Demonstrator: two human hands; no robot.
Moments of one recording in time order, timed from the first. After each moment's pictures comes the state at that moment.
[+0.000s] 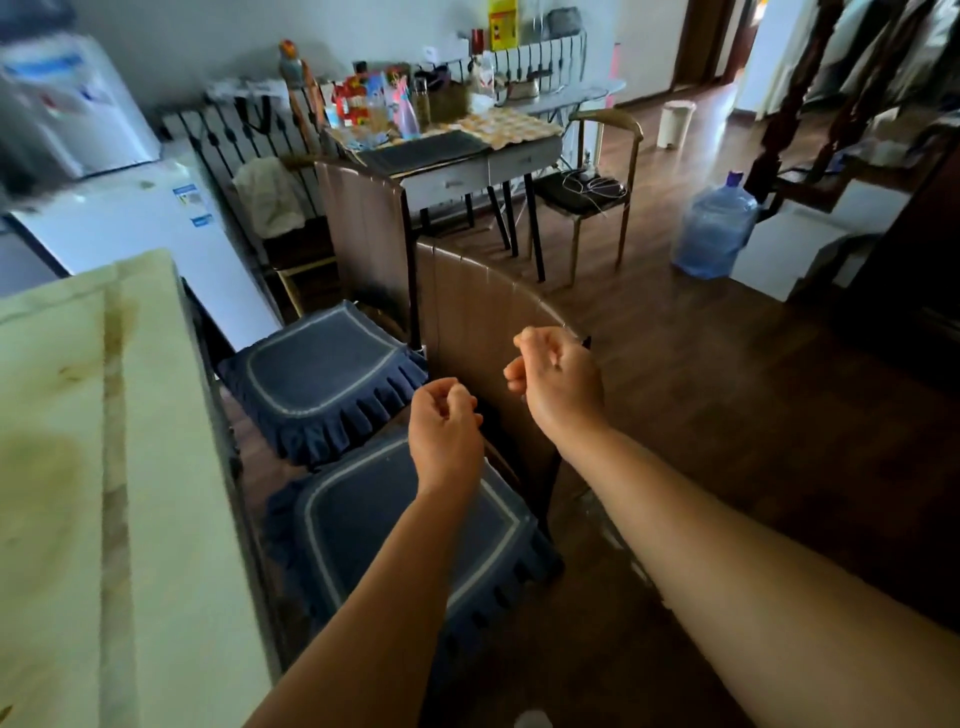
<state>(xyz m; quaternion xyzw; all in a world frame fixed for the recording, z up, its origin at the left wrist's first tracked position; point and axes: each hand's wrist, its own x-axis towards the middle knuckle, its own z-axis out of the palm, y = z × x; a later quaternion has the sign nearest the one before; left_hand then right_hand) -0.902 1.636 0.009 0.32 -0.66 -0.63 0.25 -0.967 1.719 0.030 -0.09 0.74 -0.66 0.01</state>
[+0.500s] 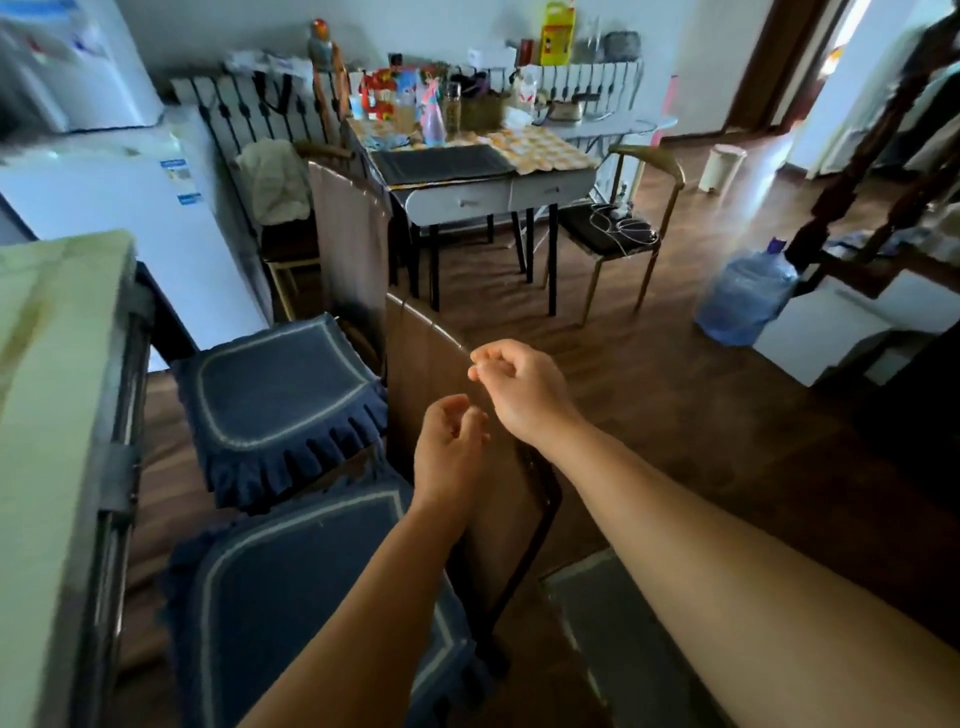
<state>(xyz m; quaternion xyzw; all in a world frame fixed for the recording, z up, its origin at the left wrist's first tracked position) -1.098 1.633 -0.011 0.32 -0.66 -0.65 0.19 -1.181 1.692 0.031 -0.26 0.84 -0.46 0.07</state>
